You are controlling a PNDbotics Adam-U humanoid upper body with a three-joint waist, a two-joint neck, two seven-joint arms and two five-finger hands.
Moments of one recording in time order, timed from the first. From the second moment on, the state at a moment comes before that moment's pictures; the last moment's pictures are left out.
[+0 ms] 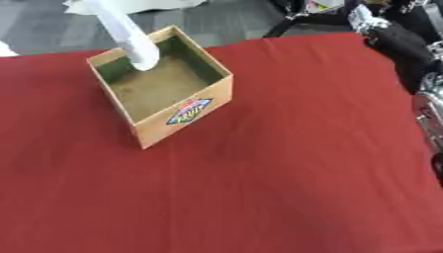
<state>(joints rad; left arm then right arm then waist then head) -1.22 0.57 -0.18 -1.09 -0.35 0.06 -0.43 -0.62 -0.61 0.11 -1.75 -0.40 0.20 -0.18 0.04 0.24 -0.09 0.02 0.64</state>
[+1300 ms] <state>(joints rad) -1.08 0.62 -0.10 -1.25 -0.23 0.01 -0.33 -0.57 -0.61 0.10 -1.75 -0.40 0.19 -0.18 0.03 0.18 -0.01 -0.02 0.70</state>
